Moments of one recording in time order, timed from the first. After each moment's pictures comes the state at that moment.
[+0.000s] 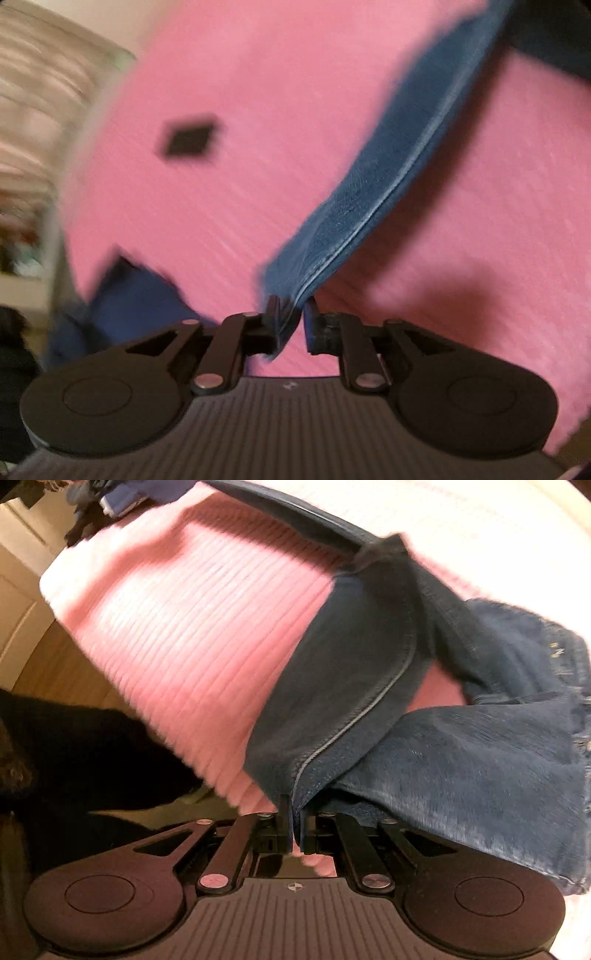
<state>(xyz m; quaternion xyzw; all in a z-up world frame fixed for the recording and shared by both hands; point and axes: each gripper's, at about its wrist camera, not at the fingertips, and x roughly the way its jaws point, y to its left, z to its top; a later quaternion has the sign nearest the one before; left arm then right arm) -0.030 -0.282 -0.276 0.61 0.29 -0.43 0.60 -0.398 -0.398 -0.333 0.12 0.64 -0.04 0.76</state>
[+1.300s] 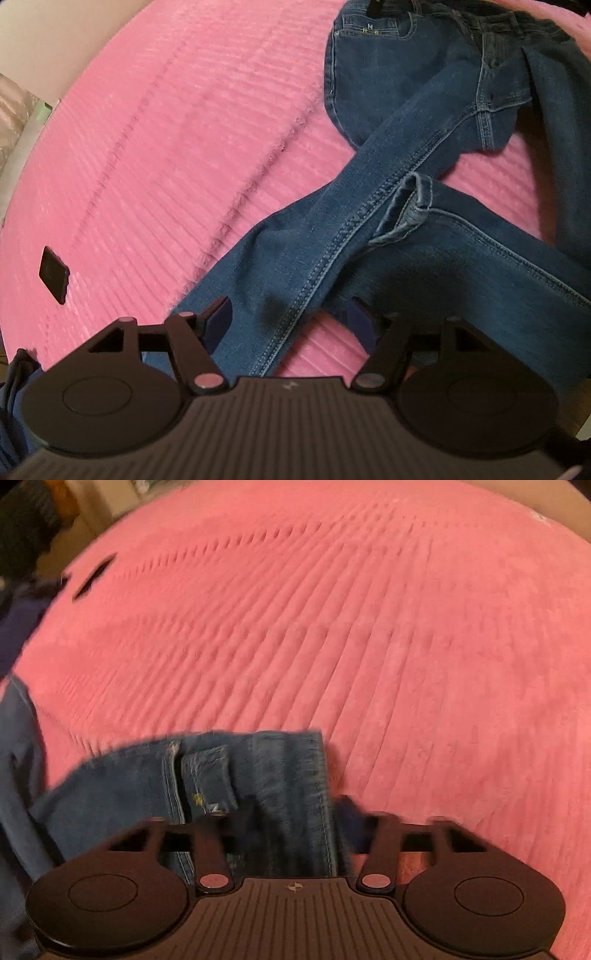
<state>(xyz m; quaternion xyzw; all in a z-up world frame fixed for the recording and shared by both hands) -0.251 -0.541 -0.295 0.53 0.34 -0.48 0.61 -0.385 -0.886 -0.414 0.19 0.52 -0.12 0.82</state>
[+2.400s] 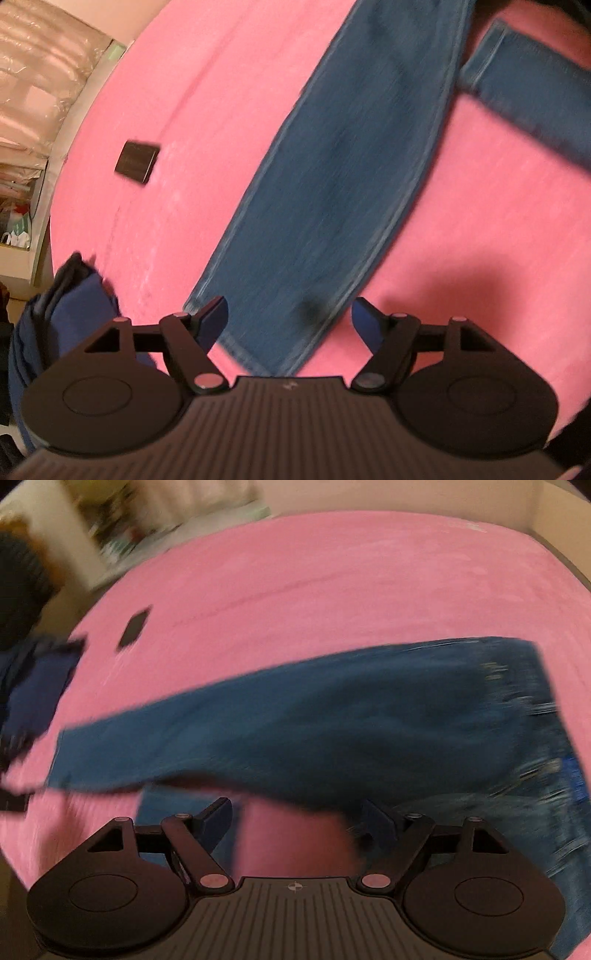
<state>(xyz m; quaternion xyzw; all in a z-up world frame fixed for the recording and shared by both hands) -0.123 -0.345 -0.310 0.56 0.31 -0.40 0.65 -0.393 -0.610 -0.316 0.25 0.44 -0.23 0.83</state>
